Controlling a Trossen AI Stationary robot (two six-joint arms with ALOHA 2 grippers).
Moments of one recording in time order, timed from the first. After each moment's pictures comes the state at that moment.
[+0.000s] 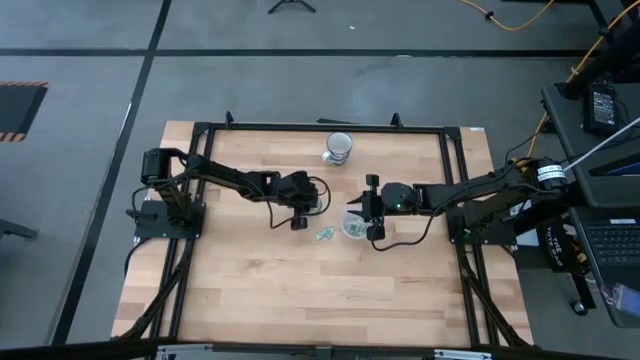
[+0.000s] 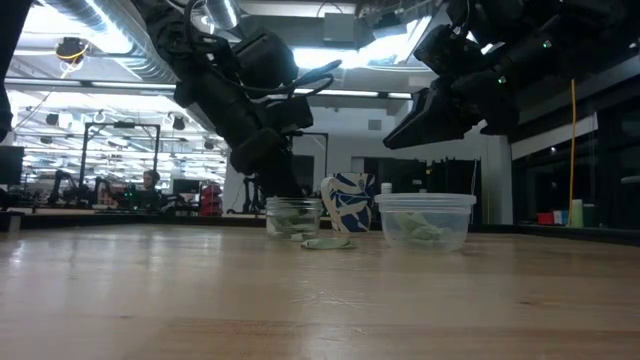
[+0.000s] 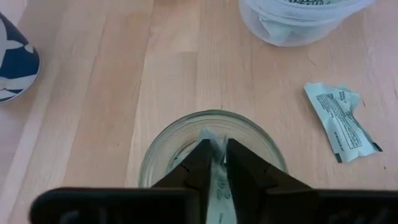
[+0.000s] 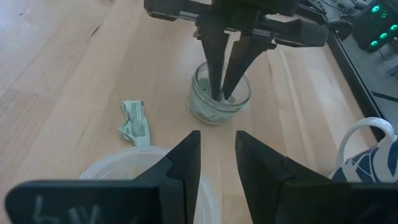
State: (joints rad) left arm 0.14 1.73 0.86 0.05 -0.02 0.11; right arm 0.02 1.37 0.58 0.26 0.15 -0.27
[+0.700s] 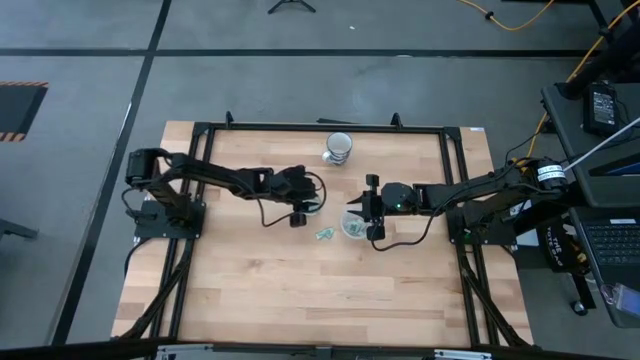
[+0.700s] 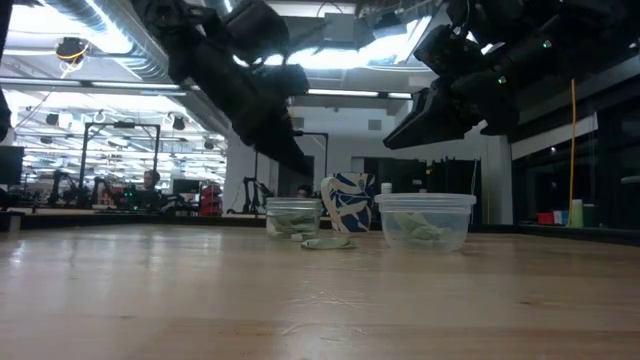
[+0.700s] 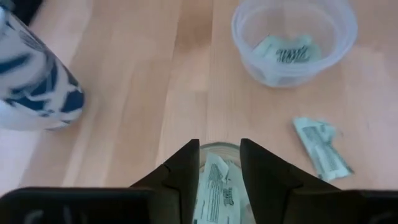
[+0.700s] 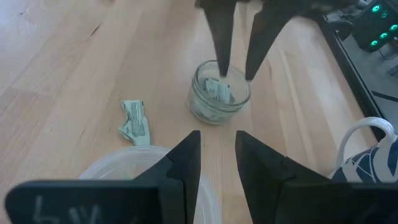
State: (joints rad) left arm 0.13 1.61 0.86 0.02 -0.05 0.11; right arm 0.02 1.37 0.58 0.26 0.15 -0.27
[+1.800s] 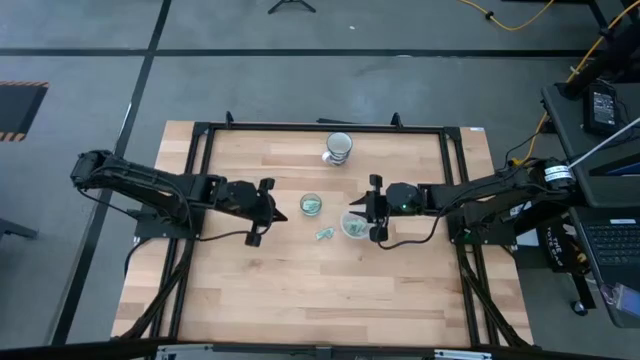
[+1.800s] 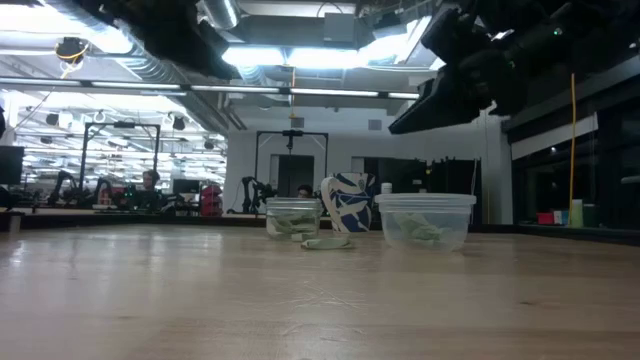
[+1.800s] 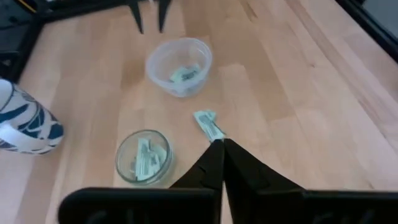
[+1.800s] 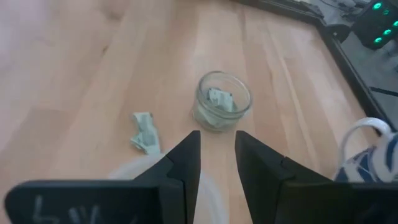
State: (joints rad) left arm -0.12 1.08 0.73 -0.27 -0.07 0.11; right arm 0.05 1.30 0.58 0.22 0.15 -0.20
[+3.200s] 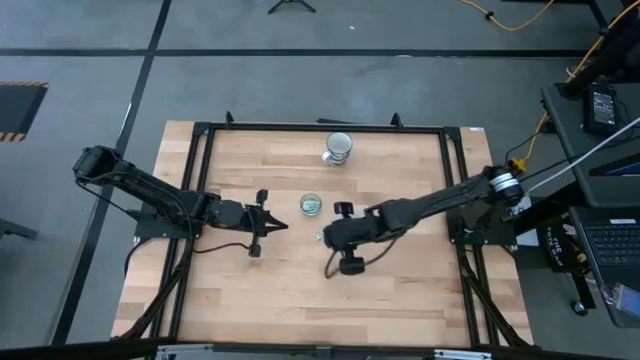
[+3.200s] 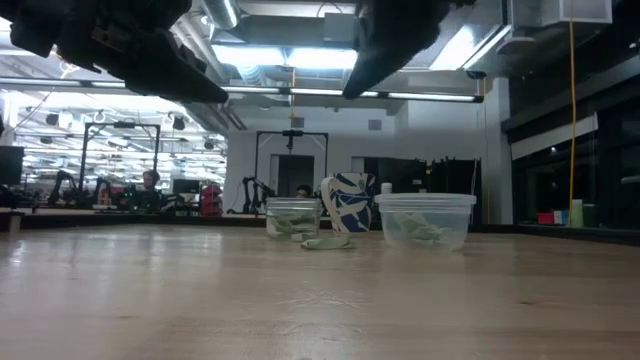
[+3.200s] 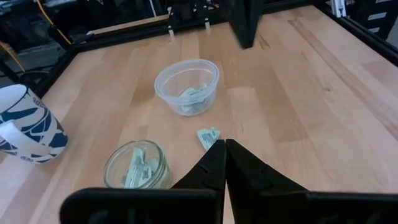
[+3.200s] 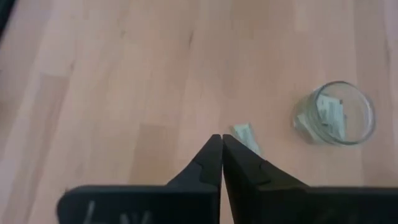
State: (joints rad) left arm -0.26 1.08 0.42 0.26 -0.28 0.05; right arm 0.27 1.76 1.40 -0.60 0.16 0.07
